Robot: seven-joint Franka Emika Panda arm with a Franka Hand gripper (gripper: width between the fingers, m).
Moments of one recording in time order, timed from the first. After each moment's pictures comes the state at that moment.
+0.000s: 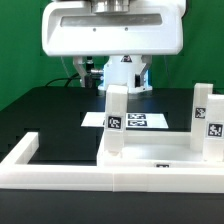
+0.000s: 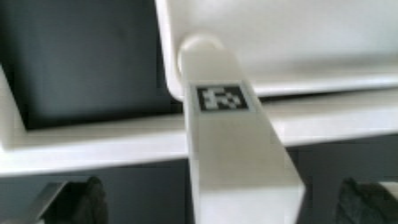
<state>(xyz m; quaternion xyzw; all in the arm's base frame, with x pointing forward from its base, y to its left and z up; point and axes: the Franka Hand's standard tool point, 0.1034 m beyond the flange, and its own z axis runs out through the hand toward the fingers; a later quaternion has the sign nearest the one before) 0.618 -0.066 0.140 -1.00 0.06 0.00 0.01</state>
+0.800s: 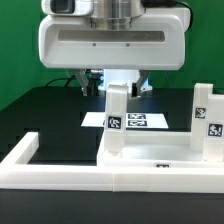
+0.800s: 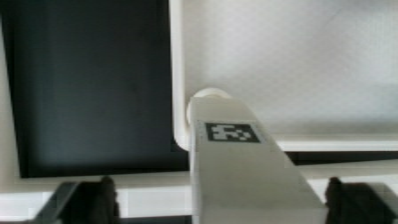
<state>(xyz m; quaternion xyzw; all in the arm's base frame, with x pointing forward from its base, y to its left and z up) 0.626 -0.068 0.131 -1.00 0.03 0.09 0.01</state>
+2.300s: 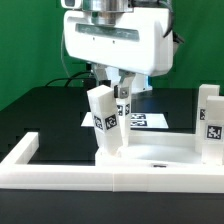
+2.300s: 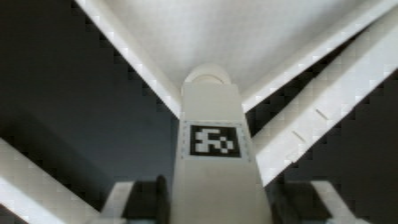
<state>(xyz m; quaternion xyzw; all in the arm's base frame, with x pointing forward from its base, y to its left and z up) 0.618 -0.065 0.131 -0.89 0.46 0.02 -0.01</state>
